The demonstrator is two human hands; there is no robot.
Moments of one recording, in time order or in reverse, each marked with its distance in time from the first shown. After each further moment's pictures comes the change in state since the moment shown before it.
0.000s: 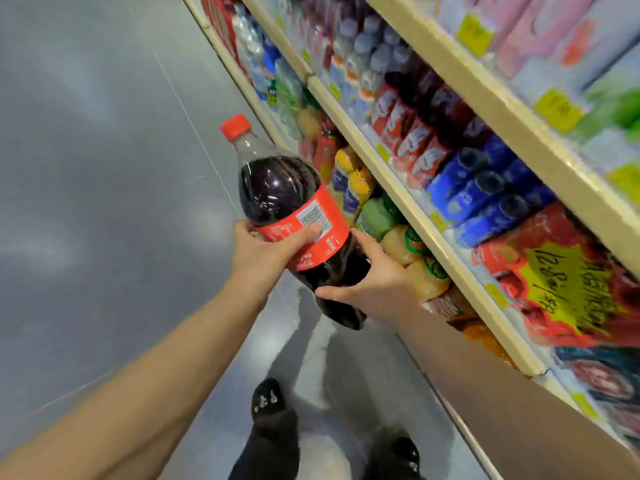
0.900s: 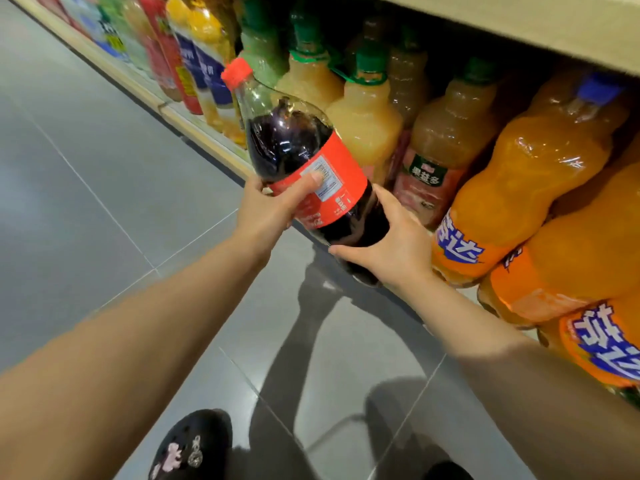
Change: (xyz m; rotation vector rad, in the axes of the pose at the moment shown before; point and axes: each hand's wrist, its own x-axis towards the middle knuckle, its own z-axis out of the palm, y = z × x) left_hand 0.085 -0.430 0.204 0.162 -0.391 0.283; right_hand 0.021 0.492 0.076 -0.228 0.598 -0.072
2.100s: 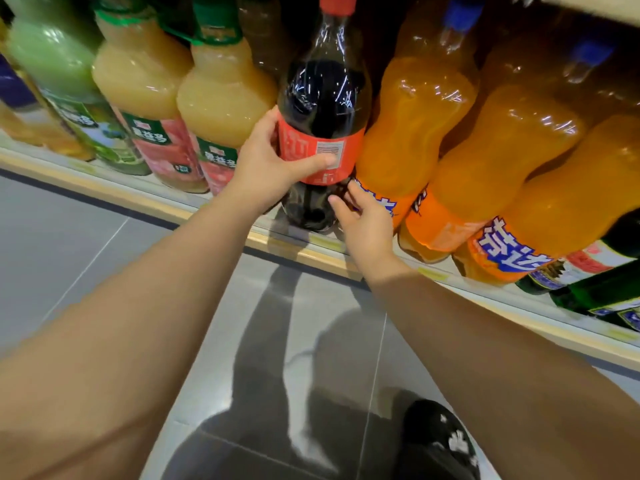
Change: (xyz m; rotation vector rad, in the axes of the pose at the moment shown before) left_hand 0.068 -0.013 0.112 0.289 -0.562 0.358; right_hand -0.004 0.067 0.011 0.395 0.366 0.482
